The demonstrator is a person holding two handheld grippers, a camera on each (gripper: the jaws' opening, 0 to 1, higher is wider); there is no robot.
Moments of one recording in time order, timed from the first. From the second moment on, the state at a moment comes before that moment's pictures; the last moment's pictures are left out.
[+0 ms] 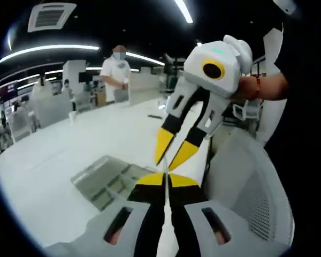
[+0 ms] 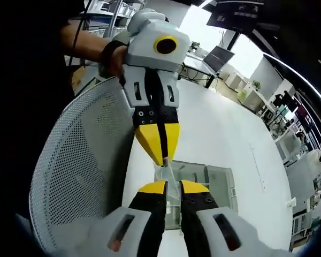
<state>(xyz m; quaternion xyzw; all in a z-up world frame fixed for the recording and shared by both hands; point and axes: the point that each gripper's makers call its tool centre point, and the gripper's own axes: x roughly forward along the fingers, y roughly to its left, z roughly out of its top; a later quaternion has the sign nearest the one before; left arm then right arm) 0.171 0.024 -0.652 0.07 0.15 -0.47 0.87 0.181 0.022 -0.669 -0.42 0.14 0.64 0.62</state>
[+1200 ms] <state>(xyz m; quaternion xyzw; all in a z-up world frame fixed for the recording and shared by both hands) 0.205 0.053 -0.670 0.02 0.17 -0.39 0.91 0.217 0.018 -0.684 -0.38 0.27 0.62 0.63</state>
